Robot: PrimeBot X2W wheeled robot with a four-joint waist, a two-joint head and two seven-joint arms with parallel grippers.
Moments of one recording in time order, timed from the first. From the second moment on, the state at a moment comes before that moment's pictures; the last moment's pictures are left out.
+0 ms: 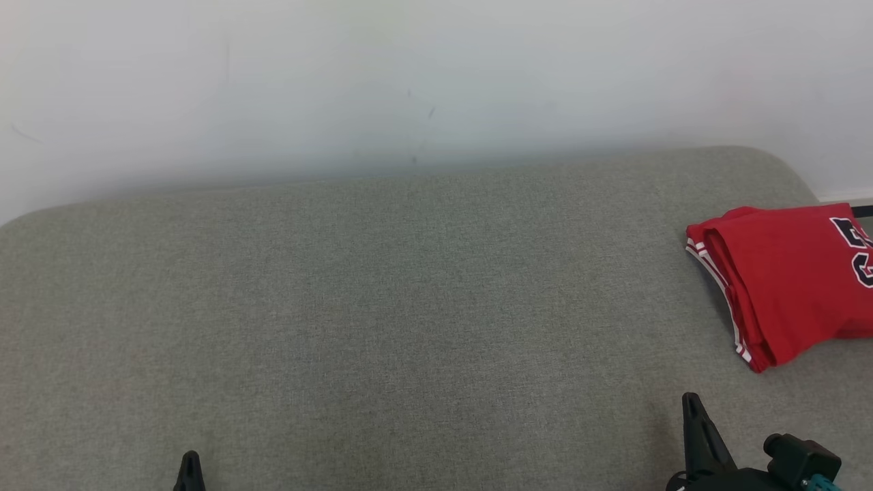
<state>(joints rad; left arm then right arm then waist) 0.08 0.05 0.07 0.24 -0.53 -0.08 -0.18 0.00 -0.05 -0.12 0.28 0.39 0.13 -0.14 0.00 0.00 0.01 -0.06</state>
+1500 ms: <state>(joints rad) -0.02 0.05 0.09 0.24 -1.11 -0.11 -0.02 -0.05 -0.05 -0.12 0.26 1.04 0.13 -0.01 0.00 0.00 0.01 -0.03</state>
